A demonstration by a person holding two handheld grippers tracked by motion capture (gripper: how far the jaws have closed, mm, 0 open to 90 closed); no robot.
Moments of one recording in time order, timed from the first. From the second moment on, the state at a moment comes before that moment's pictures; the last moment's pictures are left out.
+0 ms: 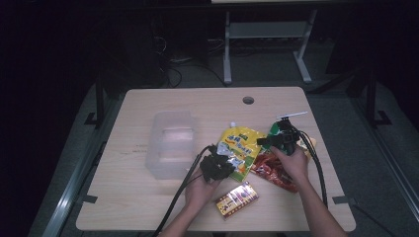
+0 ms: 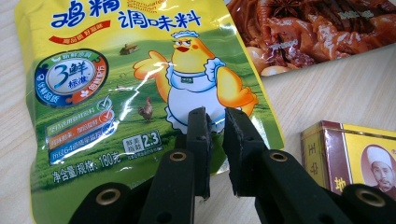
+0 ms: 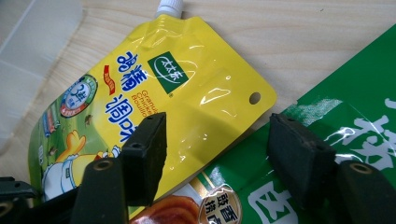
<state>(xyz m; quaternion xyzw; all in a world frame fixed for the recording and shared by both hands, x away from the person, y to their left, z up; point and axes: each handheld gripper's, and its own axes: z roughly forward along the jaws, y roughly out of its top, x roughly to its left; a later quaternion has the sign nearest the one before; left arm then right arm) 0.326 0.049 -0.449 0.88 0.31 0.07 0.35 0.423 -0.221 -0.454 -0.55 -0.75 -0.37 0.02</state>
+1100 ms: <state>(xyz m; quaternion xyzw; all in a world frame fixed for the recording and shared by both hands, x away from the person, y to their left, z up) 0.328 0.044 -0.450 0.89 0.31 0.06 0.33 0.430 -0.205 -0.475 -0.56 -0.71 -0.41 0.13</state>
